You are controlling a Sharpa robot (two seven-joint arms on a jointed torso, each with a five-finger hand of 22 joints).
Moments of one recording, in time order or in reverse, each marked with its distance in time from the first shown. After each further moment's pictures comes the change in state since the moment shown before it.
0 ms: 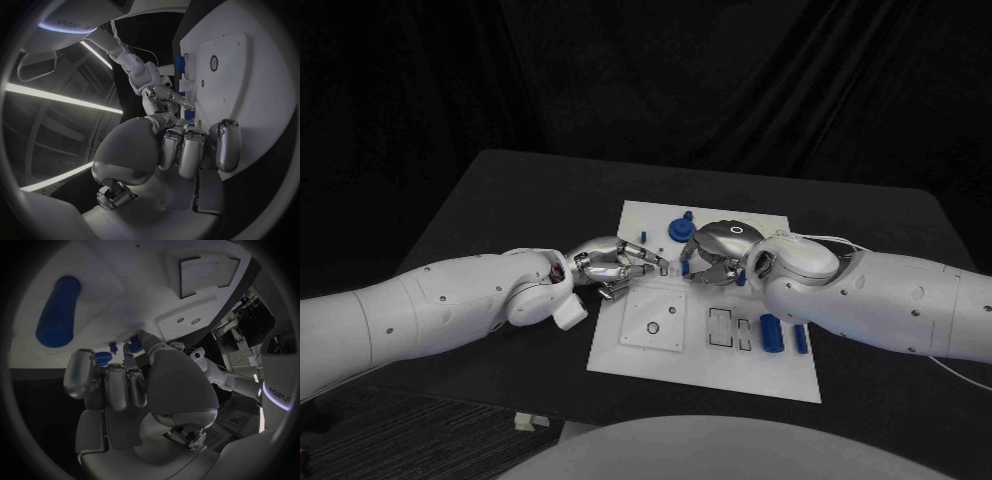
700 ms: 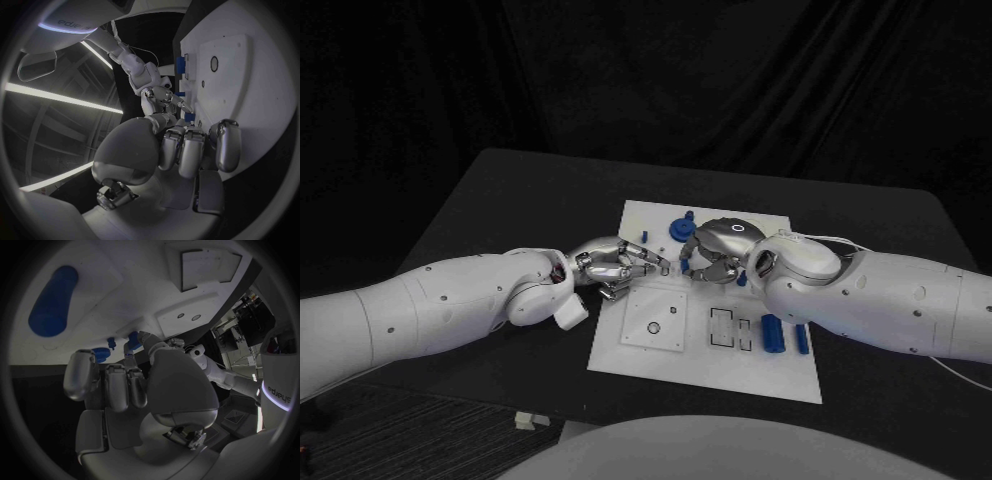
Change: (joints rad) left arm 0.000 -0.002 0.000 0.004 0.000 -0.001 0.002; left_hand 0.000 0.000 0.000 0.000 0.000 0.000 0.000 0.000 0.000 0.000 0.000 0.000 0.000 0.000 0.000 0.000 0.000 0.000 0.000 0.000 0.000 0.000; right arm 0.002 0.000 0.000 0.002 0.001 -0.028 0.009; right_hand 0.006 0.007 0.035 -0.002 0.127 0.098 -0.016 0.004 0.031 -0.003 -0.011 0.000 -0.001 -0.001 -0.013 0.008 0.000 0.000 0.006 -0.006 0.011 0.000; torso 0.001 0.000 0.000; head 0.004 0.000
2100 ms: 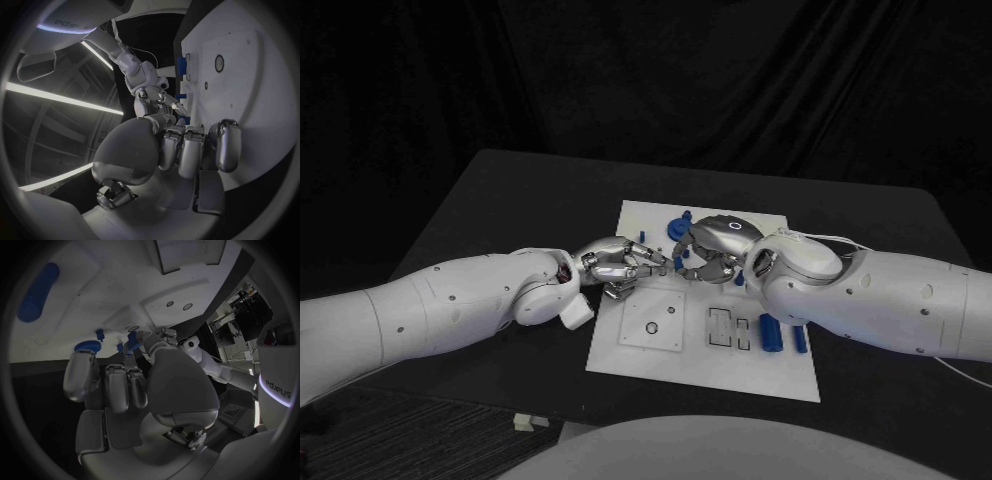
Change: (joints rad) left arm 0.000 0.036 0.000 -0.020 0.000 0.003 -0.001; left_hand 0.000 0.000 0.000 0.000 0.000 -0.011 0.000 0.000 0.001 0.000 0.000 0.000 0.000 0.004 -0.004 0.000 0.000 0.000 0.000 0.000 0.000 0.000; right arm 0.014 -0.023 0.000 0.061 0.035 -0.036 0.009; right_hand 0.001 0.001 0.009 -0.002 0.149 0.013 -0.013 0.005 0.011 0.001 -0.010 0.000 0.000 0.001 -0.009 0.004 0.000 0.000 0.007 -0.007 0.006 0.000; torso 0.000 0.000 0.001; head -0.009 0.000
